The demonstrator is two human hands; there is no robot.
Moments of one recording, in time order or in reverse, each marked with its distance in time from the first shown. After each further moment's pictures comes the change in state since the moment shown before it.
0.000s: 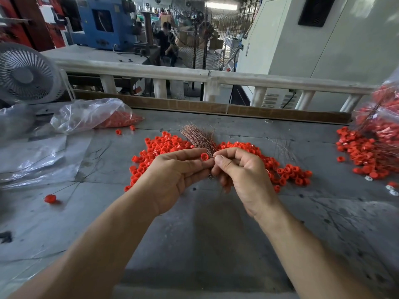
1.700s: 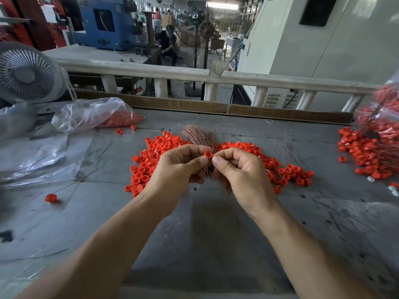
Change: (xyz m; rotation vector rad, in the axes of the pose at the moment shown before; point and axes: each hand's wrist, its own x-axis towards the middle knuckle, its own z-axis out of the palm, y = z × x) left_hand 0.002 -0.011 0.003 0.395 -0.022 0.295; right_hand -0.006 -0.007 0.004 -0.128 0.005 -0.049
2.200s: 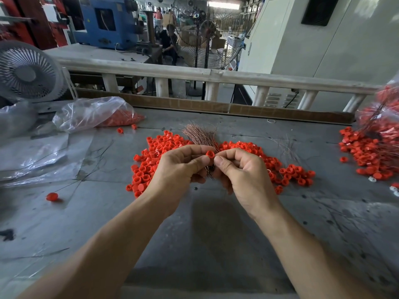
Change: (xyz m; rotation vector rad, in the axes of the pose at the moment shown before) left_hand 0.001 -0.003 0.000 -0.019 0.025 0.007; right_hand 0.001 0.002 0.000 -0.013 0.023 0.030
